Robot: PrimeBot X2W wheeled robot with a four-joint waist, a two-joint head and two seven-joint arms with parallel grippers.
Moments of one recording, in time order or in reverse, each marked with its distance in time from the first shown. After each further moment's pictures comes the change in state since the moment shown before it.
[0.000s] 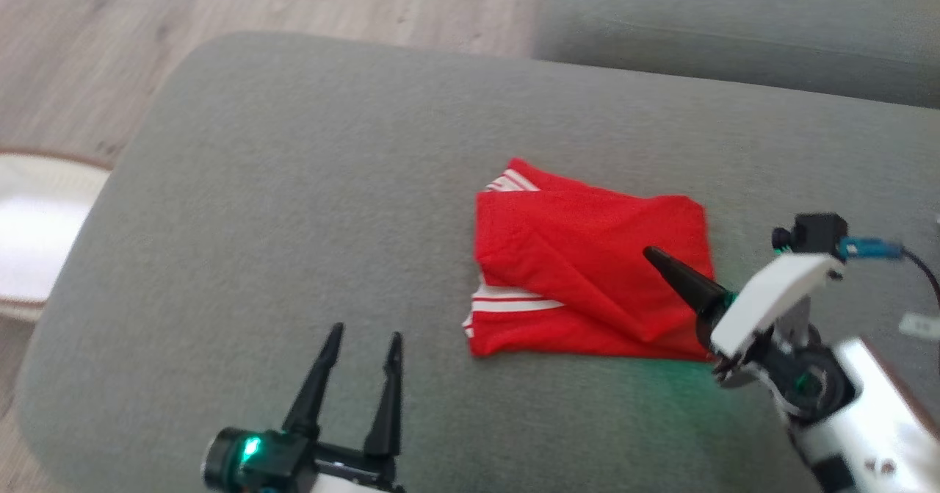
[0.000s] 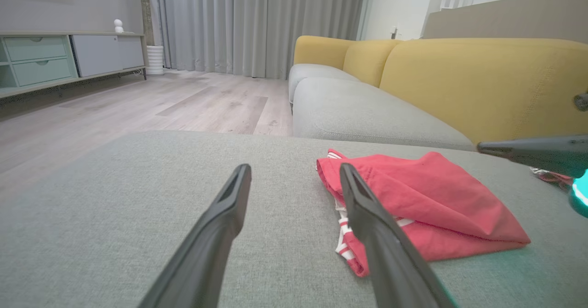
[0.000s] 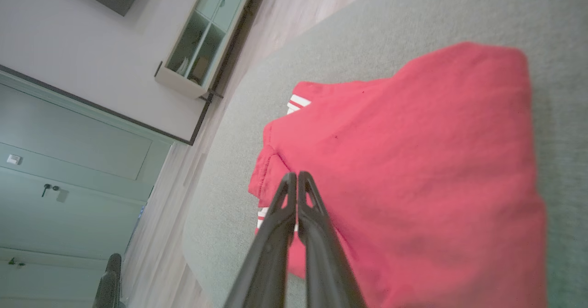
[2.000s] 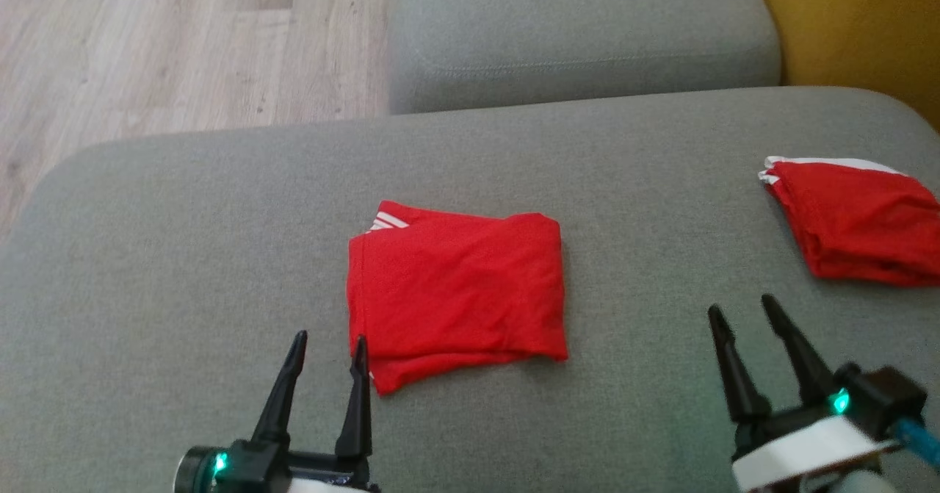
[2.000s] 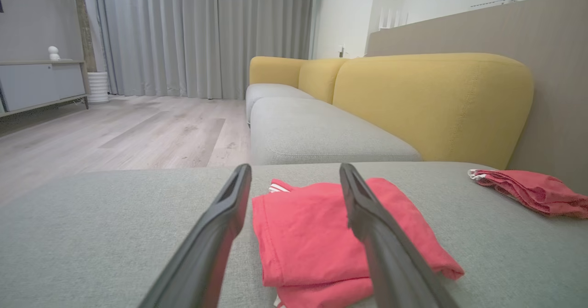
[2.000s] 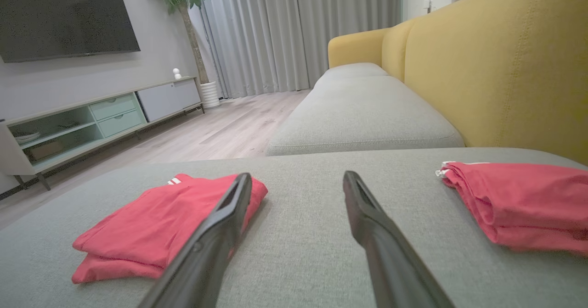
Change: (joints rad) left arm 0.028 -0.001 0.050 -0.011 -0.010 0.045 0.000; right arm 0.324 0.017 -0.124 -0.113 -0.727 0.000 -0.654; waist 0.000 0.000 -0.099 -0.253
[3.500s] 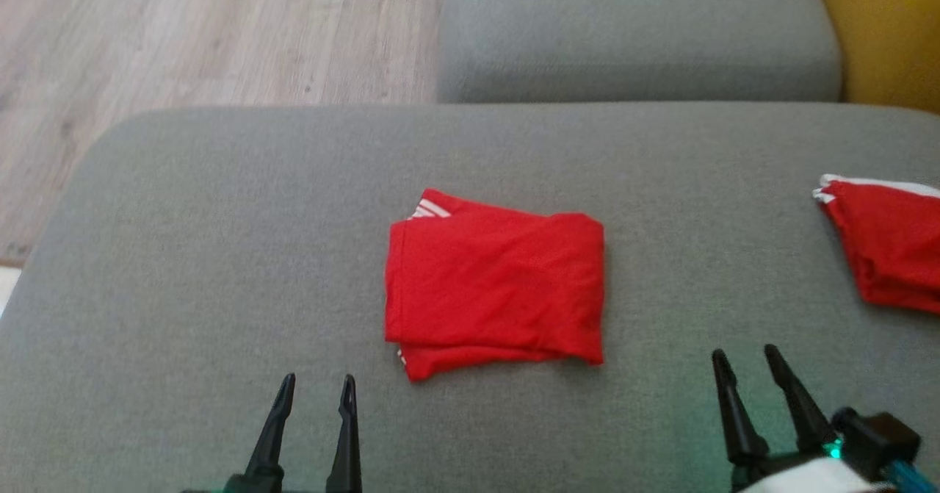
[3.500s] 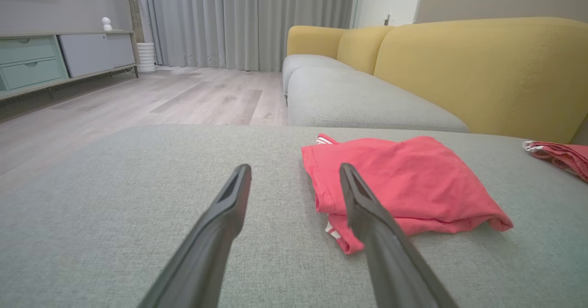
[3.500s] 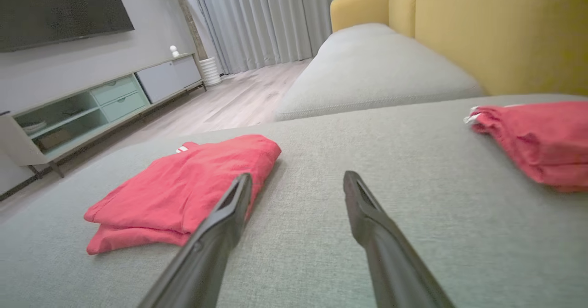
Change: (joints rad) left arm 0.081 0.000 0.032 0.022 0.026 0.026 0.000; right arm 0.121 0.098 -0.082 -0.003 -0.048 0.000 0.000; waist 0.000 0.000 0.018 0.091
